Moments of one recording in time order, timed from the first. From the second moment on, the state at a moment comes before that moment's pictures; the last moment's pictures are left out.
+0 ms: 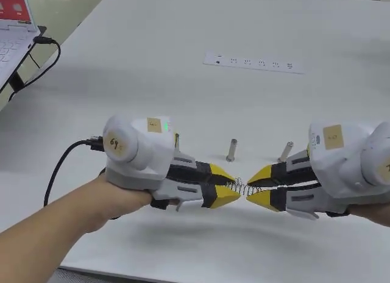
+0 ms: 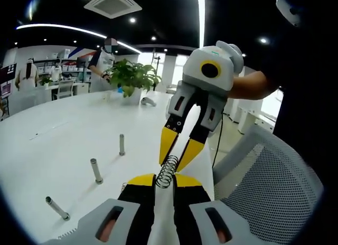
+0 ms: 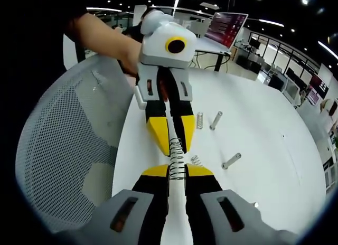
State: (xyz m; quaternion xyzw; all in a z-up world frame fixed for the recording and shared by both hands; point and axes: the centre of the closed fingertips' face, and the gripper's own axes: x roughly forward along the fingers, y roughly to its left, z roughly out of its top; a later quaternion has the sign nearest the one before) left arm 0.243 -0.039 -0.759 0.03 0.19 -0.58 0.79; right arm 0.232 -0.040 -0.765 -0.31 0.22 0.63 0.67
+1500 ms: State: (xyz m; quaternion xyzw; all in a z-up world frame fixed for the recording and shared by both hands) left arm 0.235 -0.040 -0.758 0.02 0.19 -0.59 0.78; right arm 0.225 -0.048 -0.765 -0.29 0.23 0.63 0.68
